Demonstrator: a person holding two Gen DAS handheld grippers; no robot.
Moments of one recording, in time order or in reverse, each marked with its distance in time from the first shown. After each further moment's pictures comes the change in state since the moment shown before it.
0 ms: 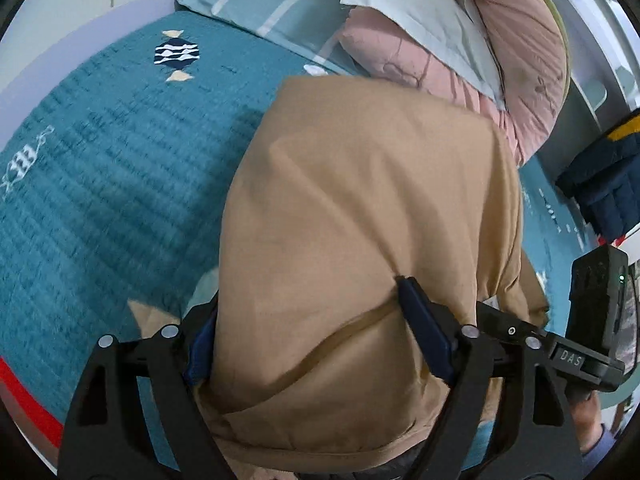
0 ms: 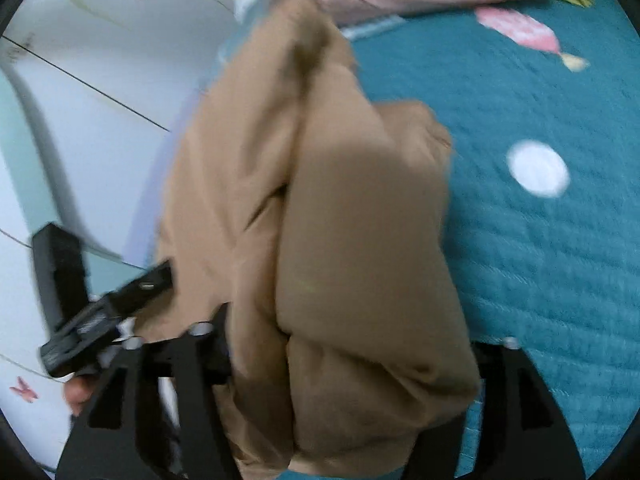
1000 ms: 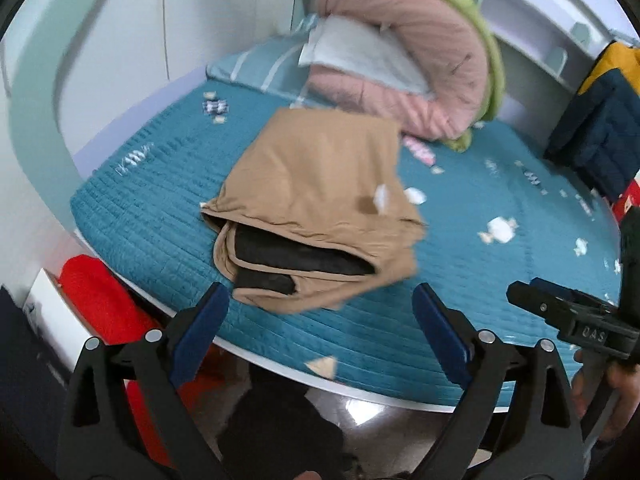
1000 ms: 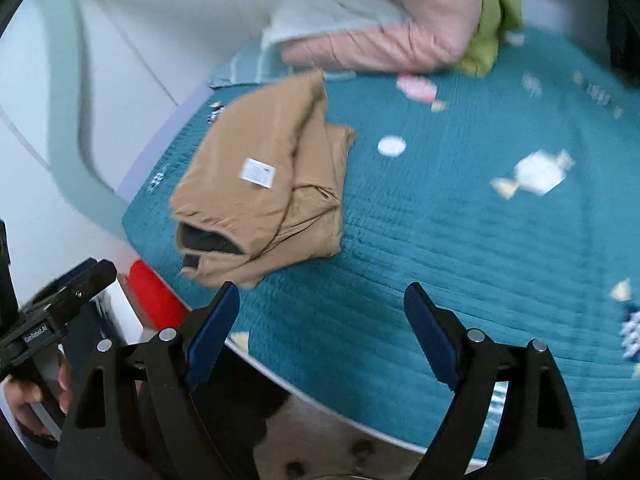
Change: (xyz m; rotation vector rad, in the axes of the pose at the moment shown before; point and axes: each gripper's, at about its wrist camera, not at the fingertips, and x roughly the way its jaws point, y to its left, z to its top) left arm -0.207 -0.125 -0.163 0.106 -0.182 0.174; right arm -0.213 0.046 -0.141 -0.239 -0.174 -0.221
